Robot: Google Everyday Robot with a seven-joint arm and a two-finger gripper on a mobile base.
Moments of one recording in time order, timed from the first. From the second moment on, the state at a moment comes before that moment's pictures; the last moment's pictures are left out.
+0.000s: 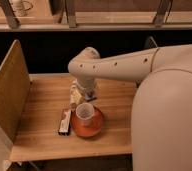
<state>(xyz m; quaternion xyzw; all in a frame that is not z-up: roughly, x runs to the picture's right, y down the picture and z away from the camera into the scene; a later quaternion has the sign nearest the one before) -0.034 0.053 0.740 -0.24 0.11 0.41 0.87</state>
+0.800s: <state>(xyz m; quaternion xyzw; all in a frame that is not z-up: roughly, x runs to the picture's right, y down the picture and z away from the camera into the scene) 0.177 0.029 0.749 -0.13 0.30 0.51 0.79</state>
